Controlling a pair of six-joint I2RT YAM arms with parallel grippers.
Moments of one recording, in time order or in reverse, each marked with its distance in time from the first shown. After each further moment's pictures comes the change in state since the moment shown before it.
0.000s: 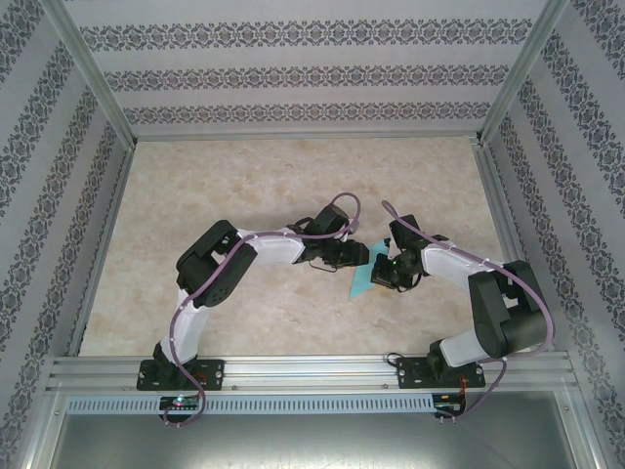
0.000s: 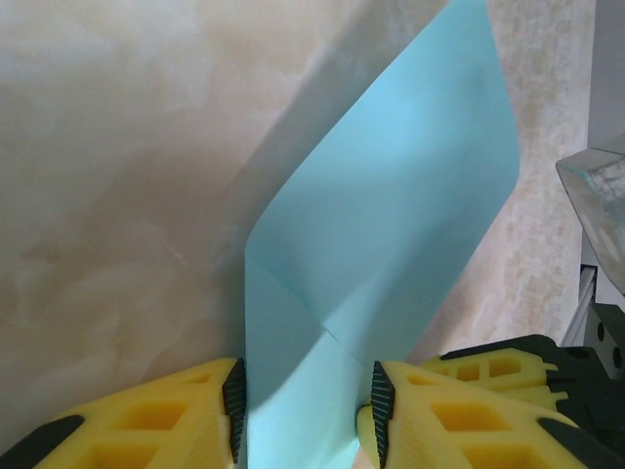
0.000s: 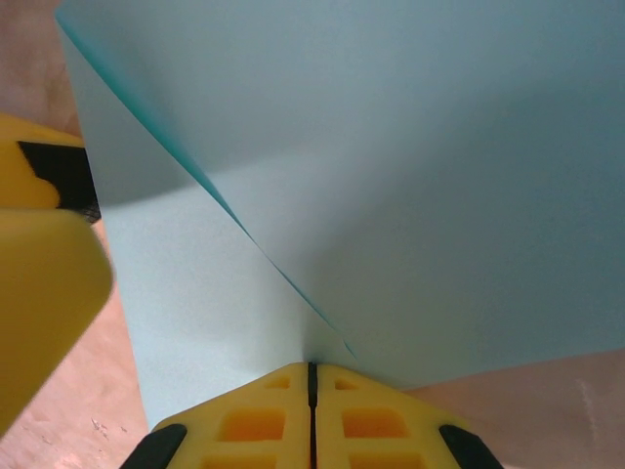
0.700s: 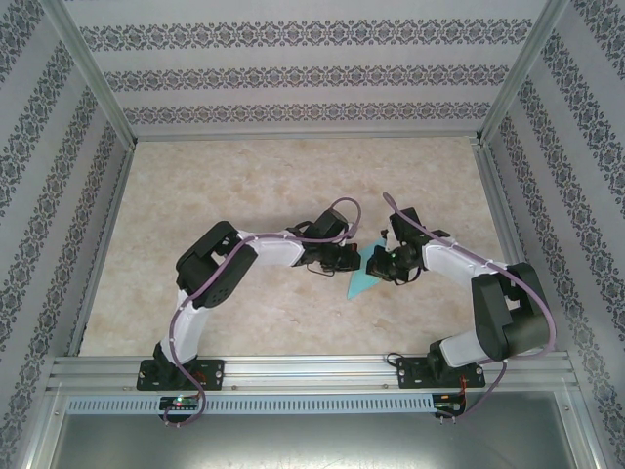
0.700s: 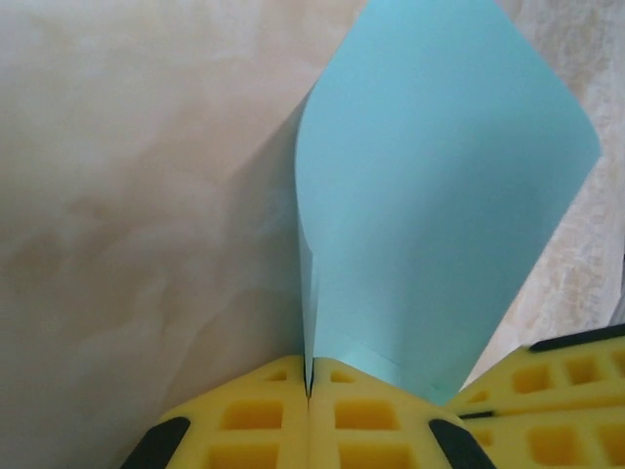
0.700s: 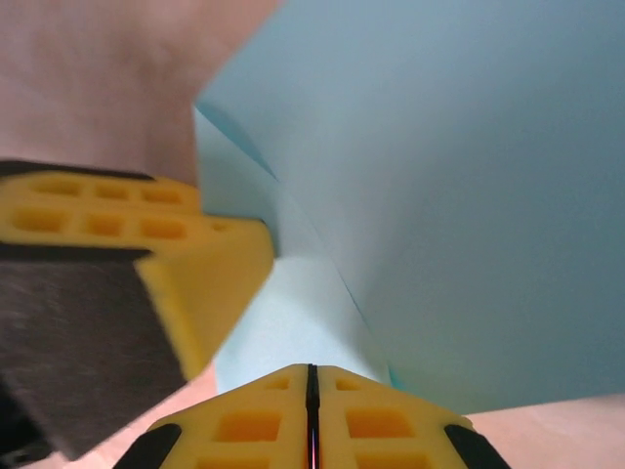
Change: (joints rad) left arm -0.007 -0.025 -0.049 -0.023 -0.043 0.044; right arm 0.006 -0.015 0.059 0.006 -0.067 0.000
